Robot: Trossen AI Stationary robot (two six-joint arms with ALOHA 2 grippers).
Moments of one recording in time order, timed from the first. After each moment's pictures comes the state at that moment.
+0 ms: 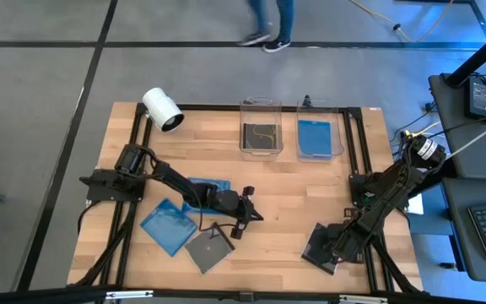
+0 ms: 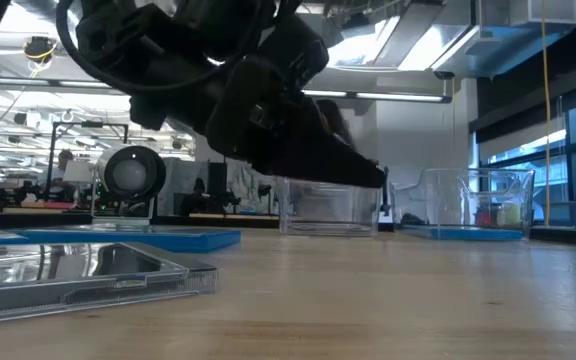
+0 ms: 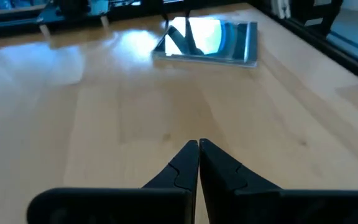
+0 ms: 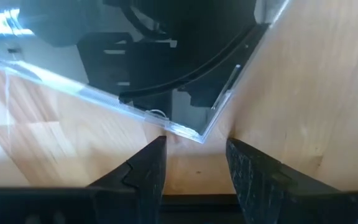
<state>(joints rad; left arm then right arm) -0.22 2.01 0.93 0.68 -0.02 0.05 0.93 1.50 0.66 -0.74 -0.21 1.05</state>
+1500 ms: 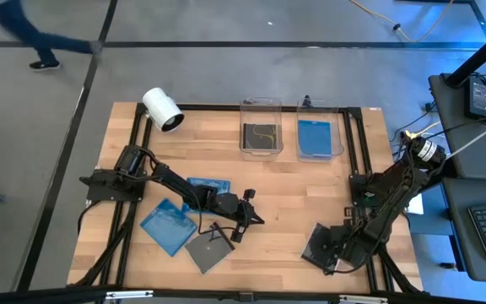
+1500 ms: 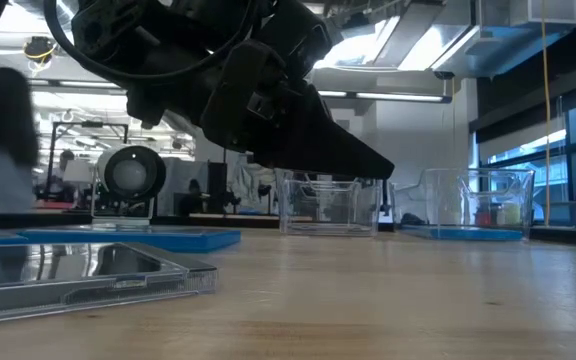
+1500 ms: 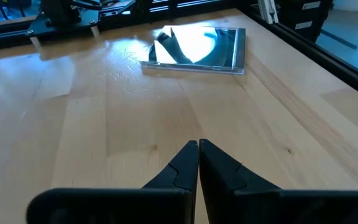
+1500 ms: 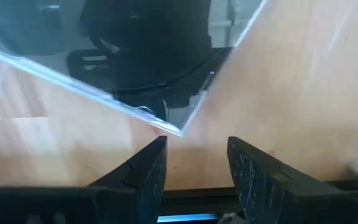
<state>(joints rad) -0.25 2.01 0.95 0.68 -0.03 0.06 1.02 1.50 0.76 -0.92 -0.09 1.04</state>
